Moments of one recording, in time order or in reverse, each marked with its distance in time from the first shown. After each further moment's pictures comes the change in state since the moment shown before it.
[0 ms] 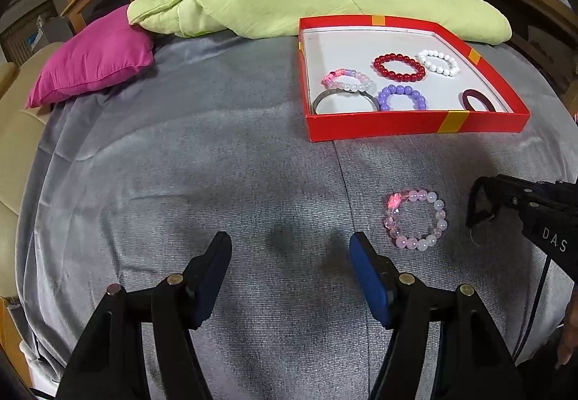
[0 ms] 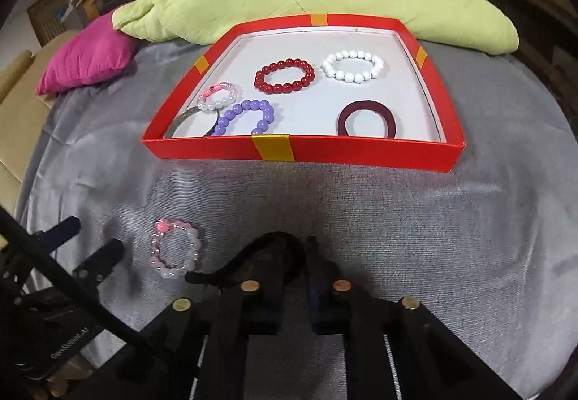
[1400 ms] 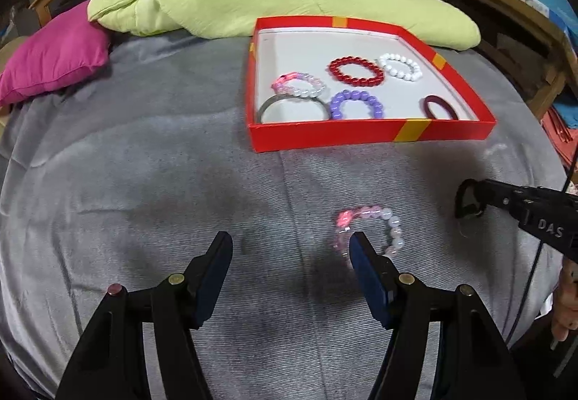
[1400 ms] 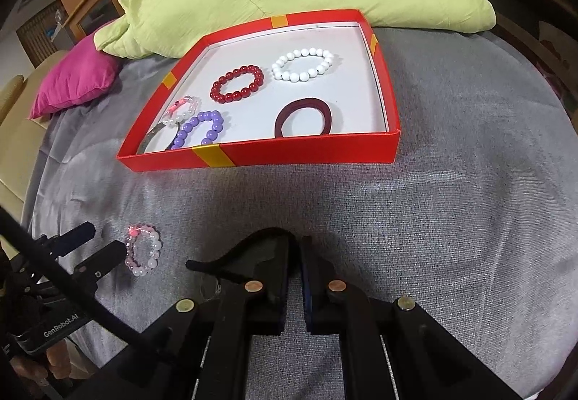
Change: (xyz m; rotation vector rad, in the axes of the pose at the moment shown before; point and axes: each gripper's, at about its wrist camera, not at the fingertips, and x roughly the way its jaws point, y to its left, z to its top) left arm 0.008 -0.013 0.012 0.011 -0.004 -0.198; right arm -0.010 -0.047 -0.003 0.077 0.012 0.022
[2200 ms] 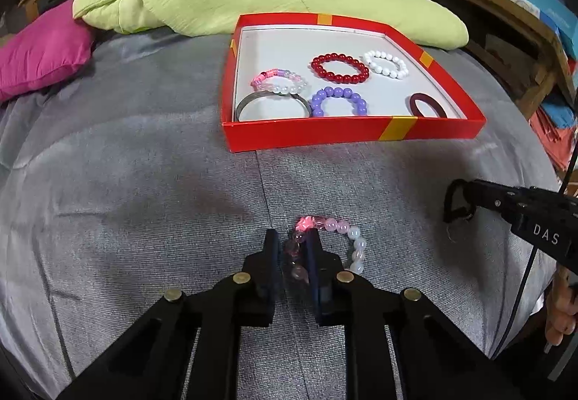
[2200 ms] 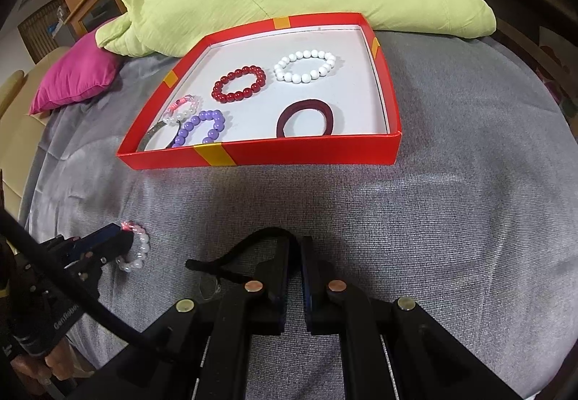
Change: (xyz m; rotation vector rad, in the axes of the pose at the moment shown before) left arm 0.010 -0.002 0.001 -0.004 0.001 -0.067; right arm -0.001 0.004 0.000 -0.016 -0.009 -0.014
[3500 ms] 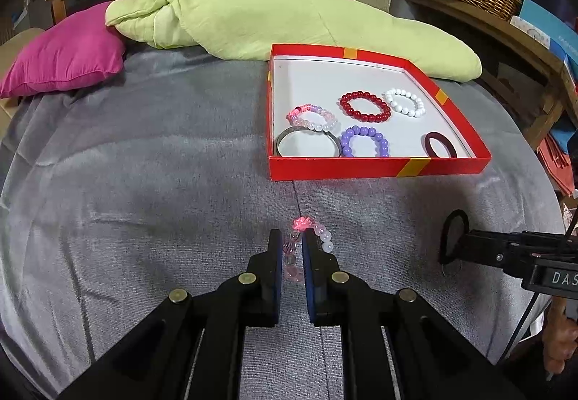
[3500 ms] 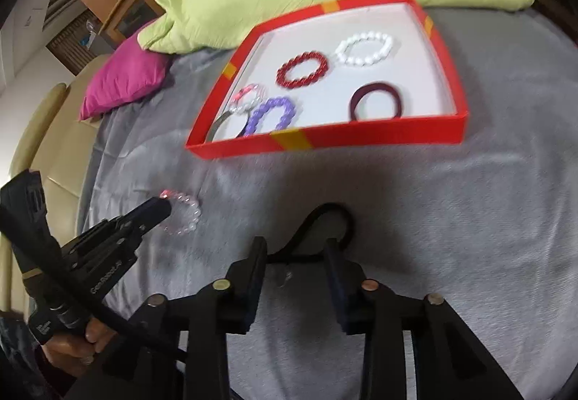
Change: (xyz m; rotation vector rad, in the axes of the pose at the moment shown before) left arm -0.028 0.016 0.006 -0.052 -0.086 0.061; right arm -0.006 0.011 0.003 0.048 0.091 0.280
